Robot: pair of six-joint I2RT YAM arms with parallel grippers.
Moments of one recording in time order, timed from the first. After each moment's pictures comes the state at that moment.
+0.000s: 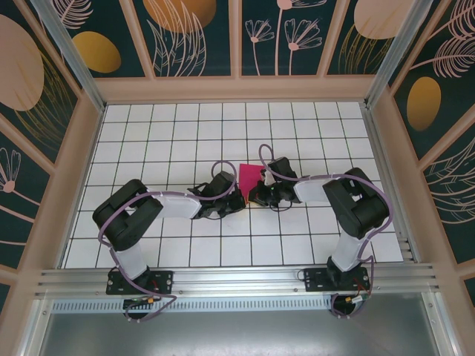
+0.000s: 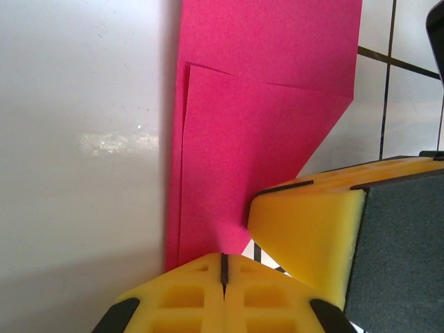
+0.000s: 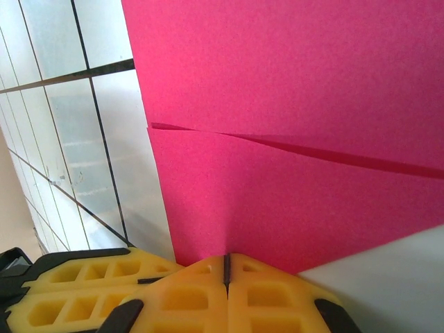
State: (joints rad) left arm -0.82 1.78 0.80 0.12 0.17 -1.02; right arm 0.55 1.77 0.76 0.05 -0.58 0.80
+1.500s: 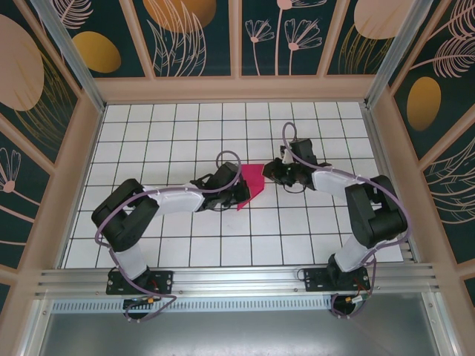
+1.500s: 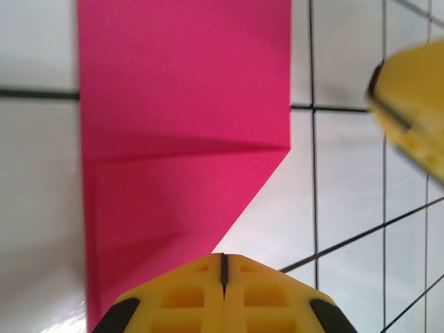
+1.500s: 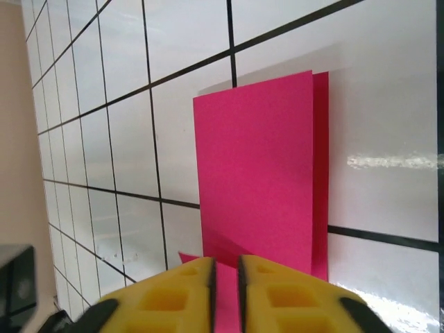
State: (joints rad) left arm -0.82 1.77 0.94 0.01 0.12 -0.97; right arm 0.37 1.63 0.83 -0.04 -0.53 0.73
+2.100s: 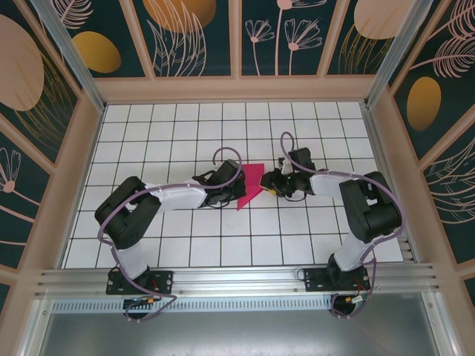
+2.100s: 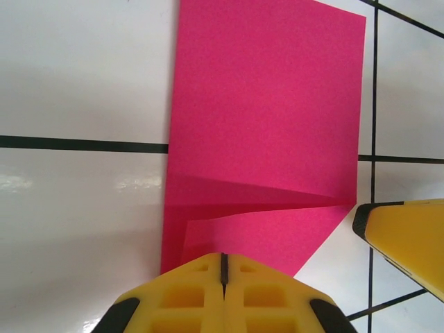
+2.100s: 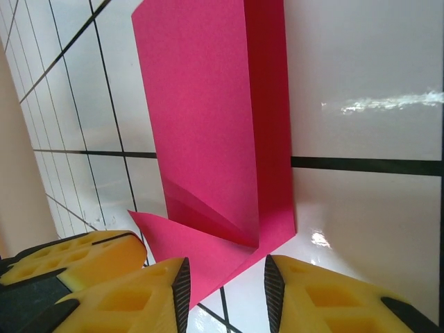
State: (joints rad) left arm -0.82 1.80 0.99 -0.09 -0.02 -0.97; right arm 0.37 1.69 0.77 -0.03 -0.63 0.75
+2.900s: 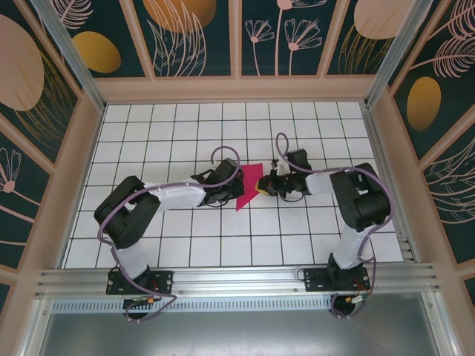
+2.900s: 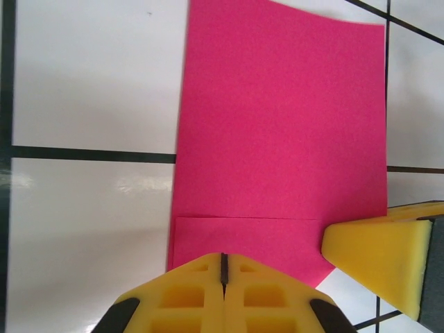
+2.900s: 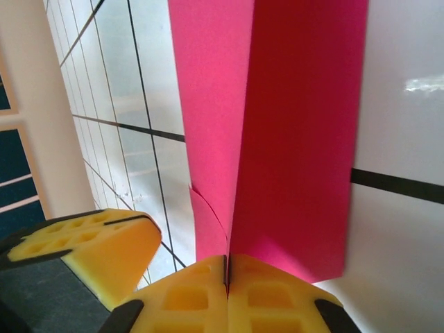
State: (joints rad) left arm -0.80 1.79 0.99 -0.11 -0.02 -0.97; right arm 0.37 1.80 0.77 0.12 -0.79 0.76
